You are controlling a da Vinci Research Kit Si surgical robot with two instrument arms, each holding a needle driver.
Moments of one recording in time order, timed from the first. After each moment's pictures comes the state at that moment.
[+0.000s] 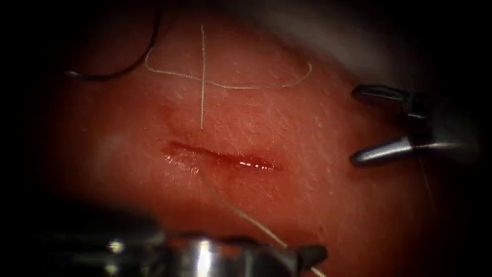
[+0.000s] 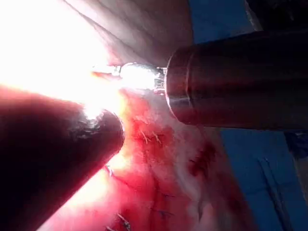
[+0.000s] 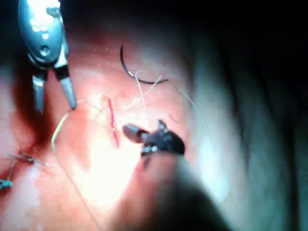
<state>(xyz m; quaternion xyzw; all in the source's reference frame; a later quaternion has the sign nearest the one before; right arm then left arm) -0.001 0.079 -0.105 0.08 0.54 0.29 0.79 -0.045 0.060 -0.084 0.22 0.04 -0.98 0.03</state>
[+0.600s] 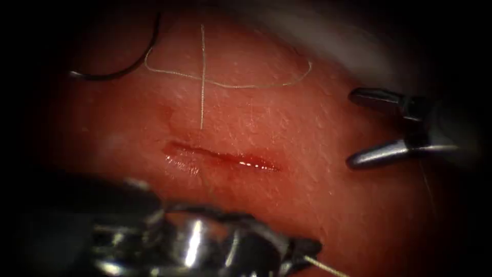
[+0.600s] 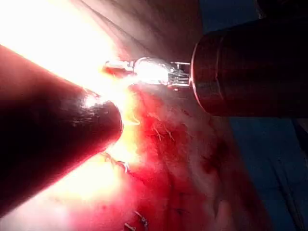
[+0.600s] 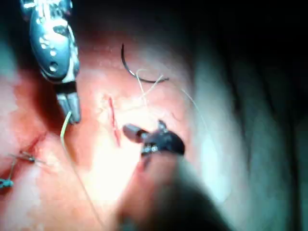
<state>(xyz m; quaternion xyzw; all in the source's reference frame) -0.001 0.078 -0.105 0.09 0.54 0.28 0.79 -0.044 0.062 -0.081 0.35 0.00 -0.93 0.09</state>
